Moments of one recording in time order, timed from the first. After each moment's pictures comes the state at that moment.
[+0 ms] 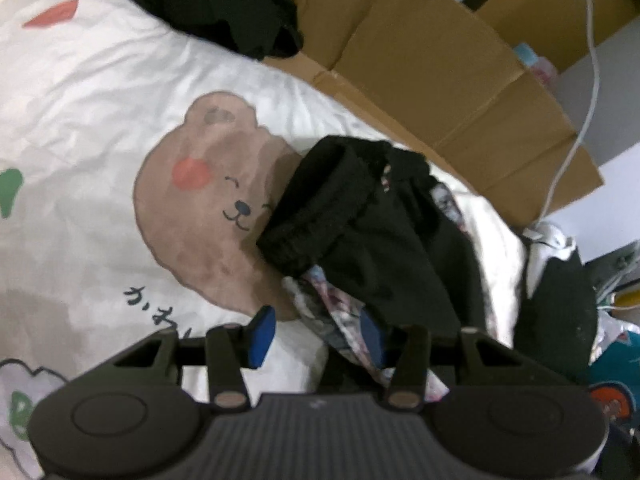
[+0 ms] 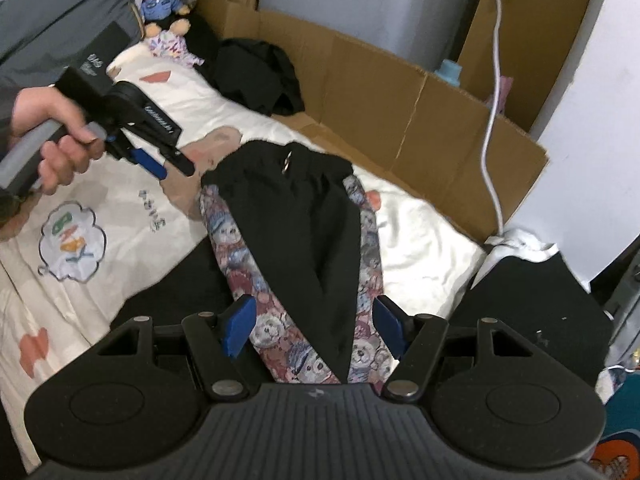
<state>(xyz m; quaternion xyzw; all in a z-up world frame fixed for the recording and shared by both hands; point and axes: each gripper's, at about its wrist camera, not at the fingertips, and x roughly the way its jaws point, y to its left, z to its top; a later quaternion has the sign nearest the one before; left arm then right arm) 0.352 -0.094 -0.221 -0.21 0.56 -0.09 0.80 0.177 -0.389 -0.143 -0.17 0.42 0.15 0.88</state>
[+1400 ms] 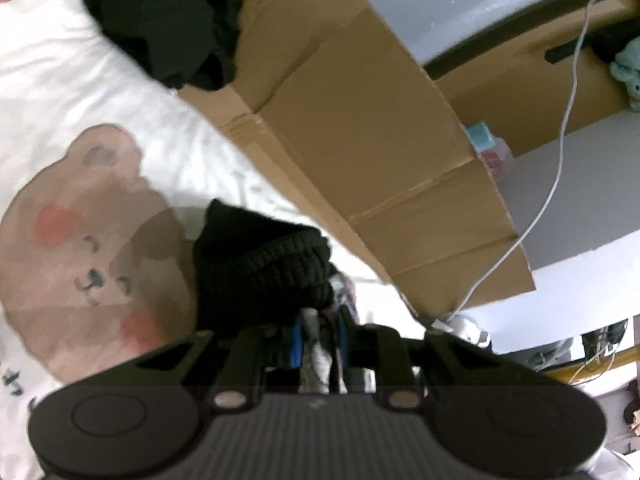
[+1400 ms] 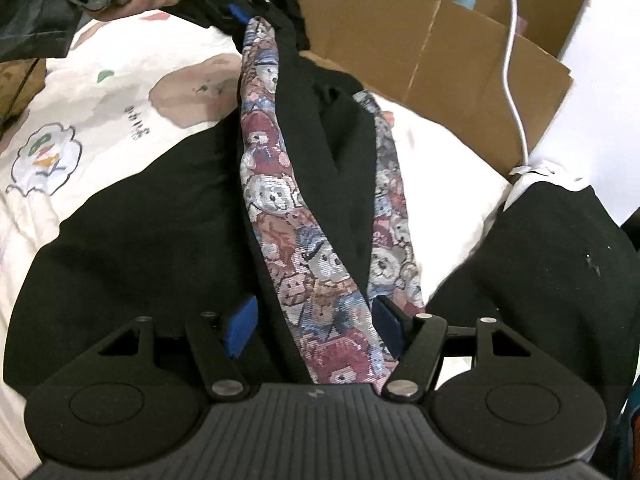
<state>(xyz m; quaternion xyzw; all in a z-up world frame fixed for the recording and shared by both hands) 0.423 -0.143 -0.186 -0.34 0.49 -0.14 0.79 0.152 -0.413 -0.230 -0.17 0.44 0.14 0.87</state>
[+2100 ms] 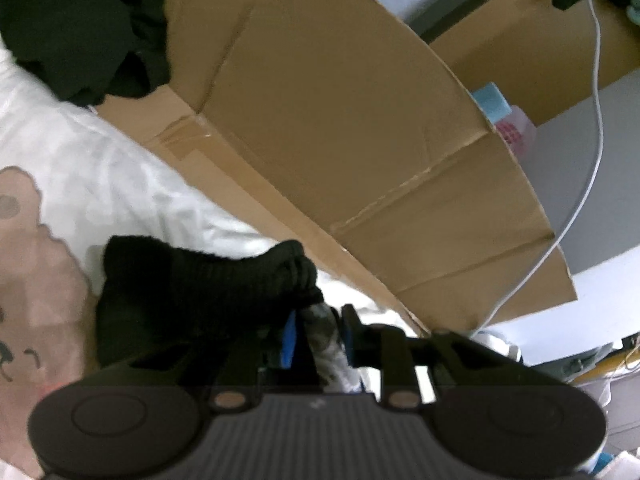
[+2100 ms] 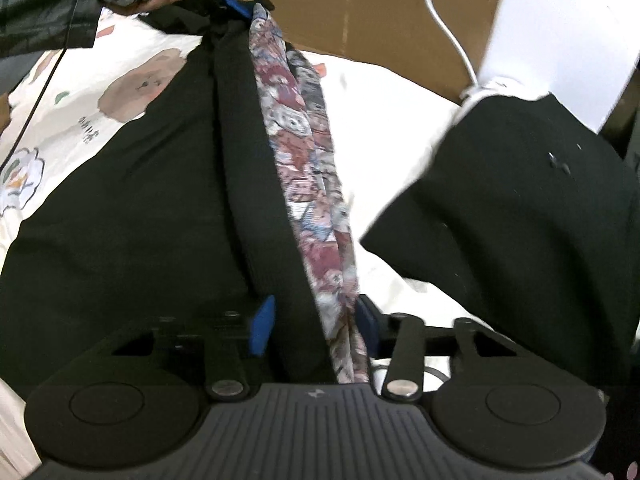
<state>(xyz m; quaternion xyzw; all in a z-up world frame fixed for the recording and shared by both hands) 0.492 -0.218 -0.205 -0.29 0.50 -0.13 0.81 0.151 -0.492 -0.243 -0.08 0.48 0.10 0.87</state>
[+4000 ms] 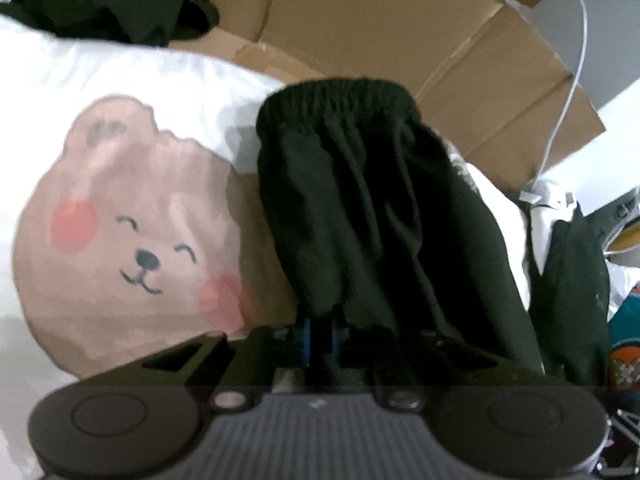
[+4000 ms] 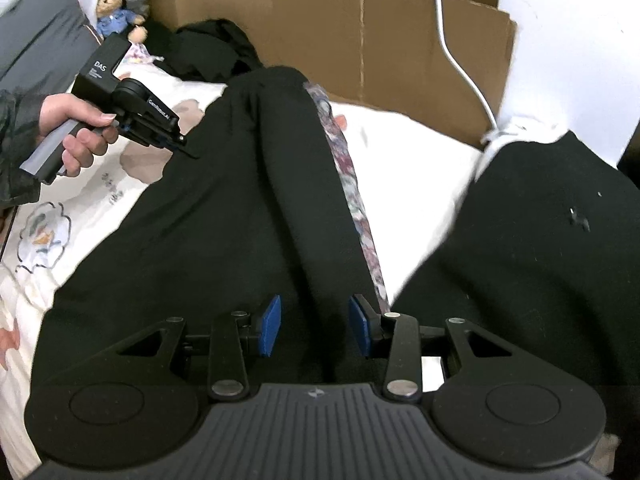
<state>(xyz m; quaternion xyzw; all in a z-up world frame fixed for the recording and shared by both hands) 0.403 -0.125 -0.243 -0.13 0.55 -0.18 0.80 0.177 -0.470 -0.213 -0.04 0.44 0.15 0.88</state>
